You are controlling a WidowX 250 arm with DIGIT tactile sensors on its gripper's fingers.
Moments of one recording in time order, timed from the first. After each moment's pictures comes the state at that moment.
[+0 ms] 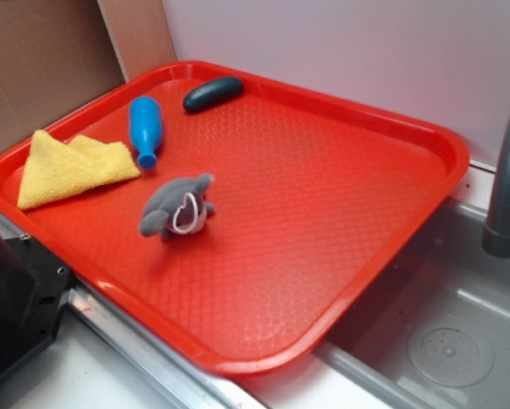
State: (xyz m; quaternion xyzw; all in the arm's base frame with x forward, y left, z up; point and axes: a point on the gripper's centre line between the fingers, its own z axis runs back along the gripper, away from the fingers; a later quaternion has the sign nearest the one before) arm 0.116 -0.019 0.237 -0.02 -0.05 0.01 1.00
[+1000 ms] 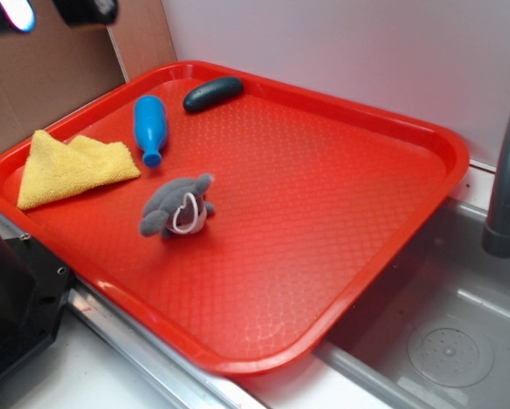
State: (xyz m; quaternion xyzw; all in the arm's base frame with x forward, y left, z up) arm 0.169 0.030 0.168 -0.03 -0.10 0.32 0.94
